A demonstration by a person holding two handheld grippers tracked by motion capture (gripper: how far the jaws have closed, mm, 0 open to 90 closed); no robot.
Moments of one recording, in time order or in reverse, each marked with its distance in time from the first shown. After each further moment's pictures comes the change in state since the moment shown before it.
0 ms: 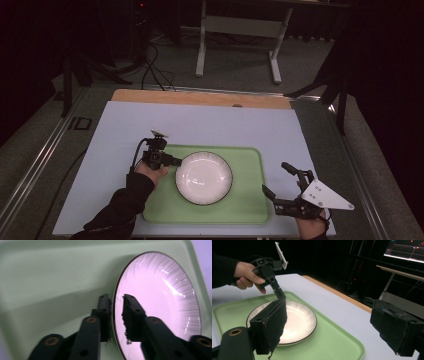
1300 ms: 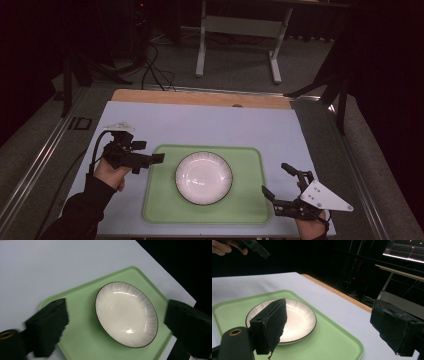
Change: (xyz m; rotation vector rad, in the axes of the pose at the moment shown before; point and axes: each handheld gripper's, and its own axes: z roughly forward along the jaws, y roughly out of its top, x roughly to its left) left arm -0.009 -0.026 -0.116 -0.271 -0.095 0.299; right arm 0.003 0.001 0.000 0.010 -0.008 -0.010
